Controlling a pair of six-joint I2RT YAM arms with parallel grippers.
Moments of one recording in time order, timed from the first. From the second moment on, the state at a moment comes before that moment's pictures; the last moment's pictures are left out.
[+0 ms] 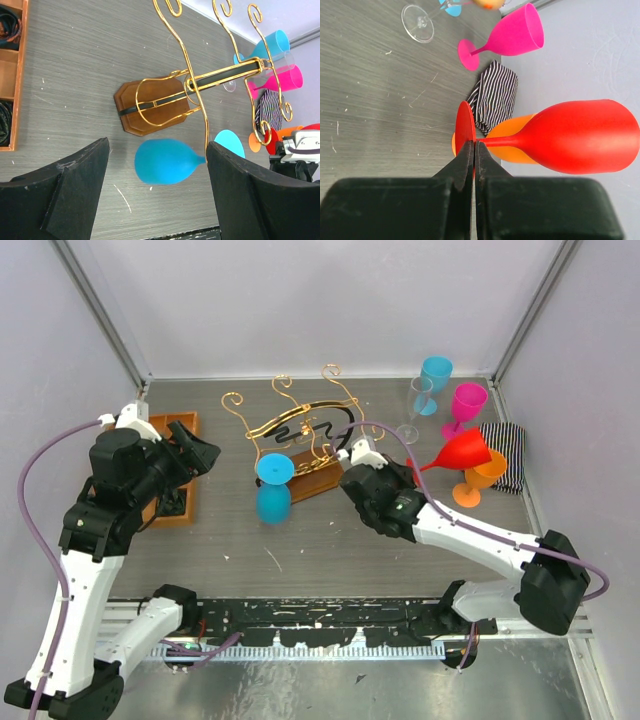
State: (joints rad) left arm -0.26 0.83 1.24 -0.81 -0.01 -0.62; right arm 0.87 1.27 0.88 -0.36 1.15 -0.23
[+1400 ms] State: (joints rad) left arm -0.26 0.83 1.23 -0.81 -0.01 -0.62; right arm 0.99 1.51 0.94 -0.78 1.24 0.50
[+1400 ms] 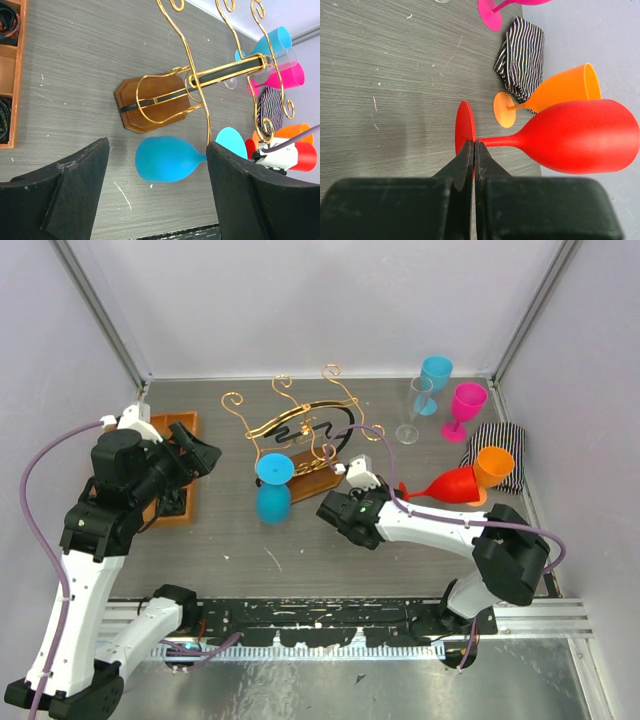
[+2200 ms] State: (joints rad) left arm -0.26 0.81 1.22 -0.82 0.02 -0.61; right arm 1.10 1.68 1.09 -1.21 1.26 1.00
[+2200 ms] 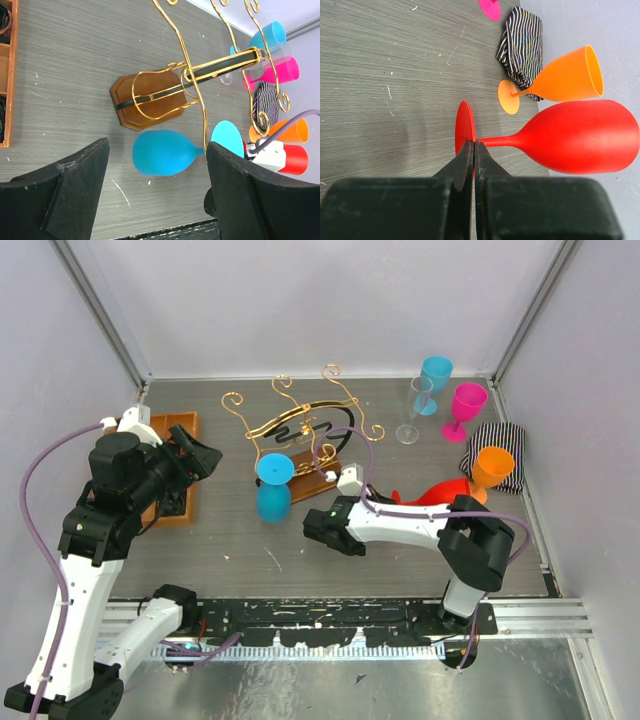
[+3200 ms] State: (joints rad) left arm -0.26 0.82 1.21 -0.82 0.03 -0.61; right arm 1.09 2.07 1.26 -1.38 1.35 1.18
